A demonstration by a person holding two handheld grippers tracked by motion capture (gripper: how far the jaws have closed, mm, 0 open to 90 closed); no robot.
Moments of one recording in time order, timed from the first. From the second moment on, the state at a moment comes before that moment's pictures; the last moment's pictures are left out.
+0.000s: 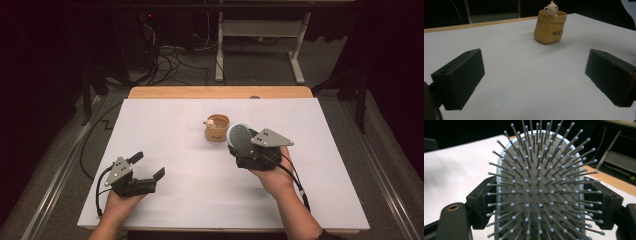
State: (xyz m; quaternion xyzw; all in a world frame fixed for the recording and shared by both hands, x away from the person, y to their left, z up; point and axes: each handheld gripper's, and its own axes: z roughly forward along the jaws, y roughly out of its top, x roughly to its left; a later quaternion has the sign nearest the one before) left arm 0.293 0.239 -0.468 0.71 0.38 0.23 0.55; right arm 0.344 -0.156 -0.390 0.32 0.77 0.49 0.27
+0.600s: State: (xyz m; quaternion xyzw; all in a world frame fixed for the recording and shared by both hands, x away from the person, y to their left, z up) left arm 0.292 0.235 -0.466 0.72 0.38 0.23 0.53; right arm 0.338 -0.170 -0.389 0.32 0.71 0.55 0.29
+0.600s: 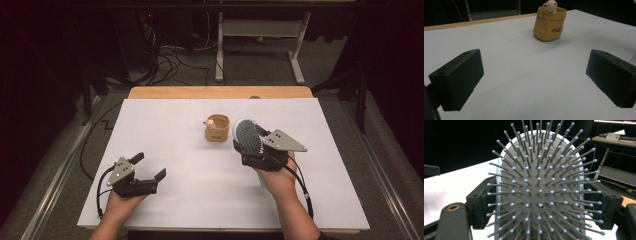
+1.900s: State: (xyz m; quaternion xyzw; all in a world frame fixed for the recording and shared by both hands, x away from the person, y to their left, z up) left arm 0.293 0.234 -0.463 0.73 0.38 0.23 0.52; right arm 0.320 -0.178 -0.399 0.30 0.71 0.56 0.31
